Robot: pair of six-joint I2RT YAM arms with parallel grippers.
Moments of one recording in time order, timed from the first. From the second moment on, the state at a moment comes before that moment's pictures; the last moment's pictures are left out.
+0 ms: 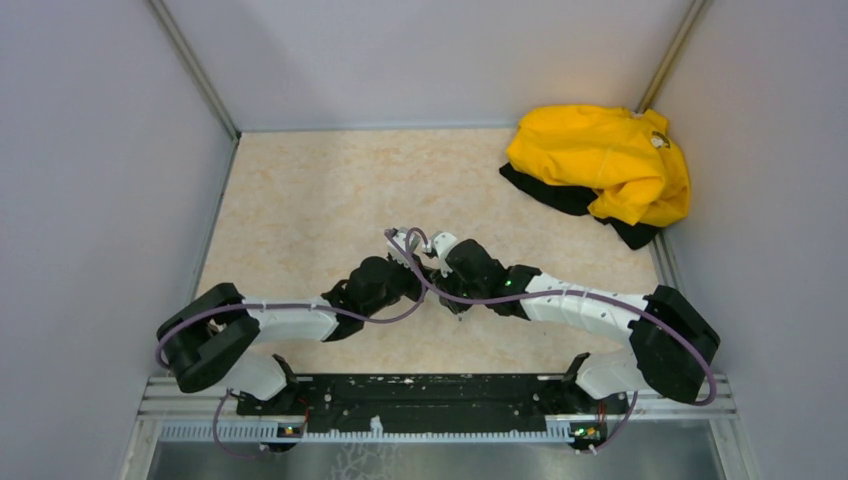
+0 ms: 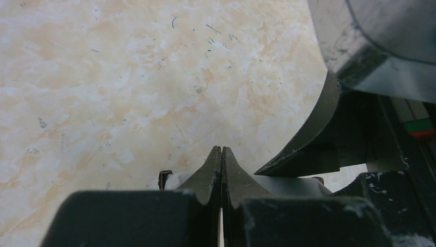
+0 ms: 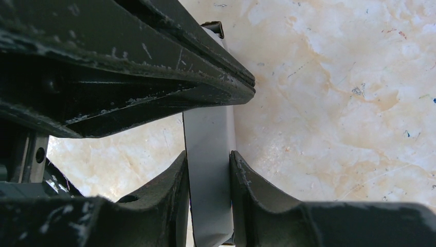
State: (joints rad) left arm -0.95 1.44 0.47 0.70 -0.11 -0.40; right arm 0.92 1.32 0.74 -0.22 0.02 0.13
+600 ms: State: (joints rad) left arm -0.95 1.45 0.47 0.70 -0.11 -0.41; right arm 0.92 1.32 0.74 -0.23 0.02 0.13
